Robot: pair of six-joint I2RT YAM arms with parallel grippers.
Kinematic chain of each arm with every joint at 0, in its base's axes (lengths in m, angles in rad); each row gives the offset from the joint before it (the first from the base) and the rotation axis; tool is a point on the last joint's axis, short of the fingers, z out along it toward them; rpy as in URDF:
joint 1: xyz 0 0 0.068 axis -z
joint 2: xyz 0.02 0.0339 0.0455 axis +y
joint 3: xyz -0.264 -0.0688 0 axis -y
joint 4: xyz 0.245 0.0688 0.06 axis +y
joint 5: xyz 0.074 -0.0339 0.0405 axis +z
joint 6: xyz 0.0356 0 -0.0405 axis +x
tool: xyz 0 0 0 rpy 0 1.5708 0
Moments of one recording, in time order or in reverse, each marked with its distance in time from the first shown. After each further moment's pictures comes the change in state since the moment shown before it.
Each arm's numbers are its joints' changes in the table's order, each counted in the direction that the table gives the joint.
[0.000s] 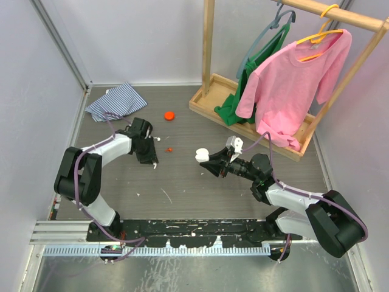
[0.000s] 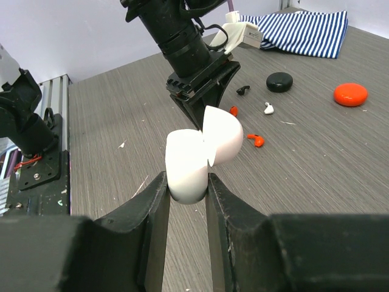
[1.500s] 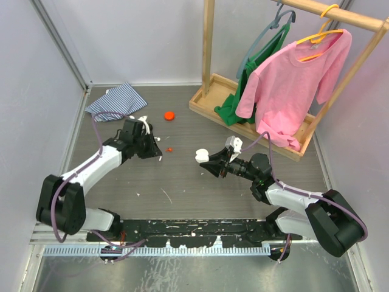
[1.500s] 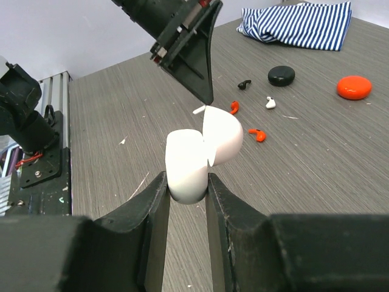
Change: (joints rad) left arm 0.044 -0.248 -0.082 -0.097 -0.073 0.041; right arm 0.000 0.005 0.002 0.019 0.000 0.001
